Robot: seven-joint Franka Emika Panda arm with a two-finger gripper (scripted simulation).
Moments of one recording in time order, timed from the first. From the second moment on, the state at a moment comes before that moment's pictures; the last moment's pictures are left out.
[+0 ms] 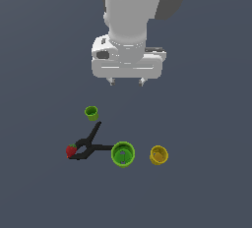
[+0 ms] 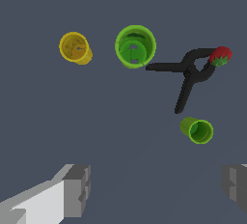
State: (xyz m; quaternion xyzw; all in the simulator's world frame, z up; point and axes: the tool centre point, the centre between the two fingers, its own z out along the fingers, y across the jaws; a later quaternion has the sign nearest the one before) arm -0.015 0.002 0.311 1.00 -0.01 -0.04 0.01
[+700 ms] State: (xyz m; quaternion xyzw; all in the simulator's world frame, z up) arm -0.006 -0.009 0.328 1.00 -0.02 -0.01 -0.01
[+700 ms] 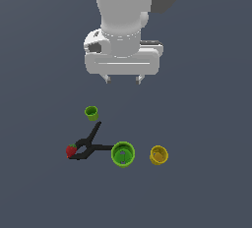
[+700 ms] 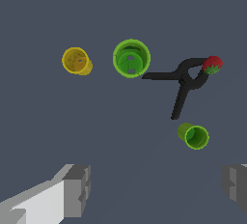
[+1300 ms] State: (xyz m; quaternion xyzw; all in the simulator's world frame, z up) arm 0.025 0.007 0.305 1.00 -0.03 -0.01 0.00
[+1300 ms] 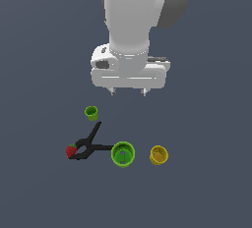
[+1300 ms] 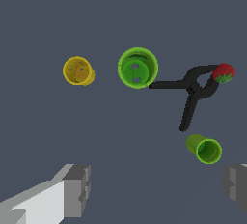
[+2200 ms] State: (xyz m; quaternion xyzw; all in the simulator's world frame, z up) arm 0.118 0.087 0.180 1.00 -0.06 0.00 0.00
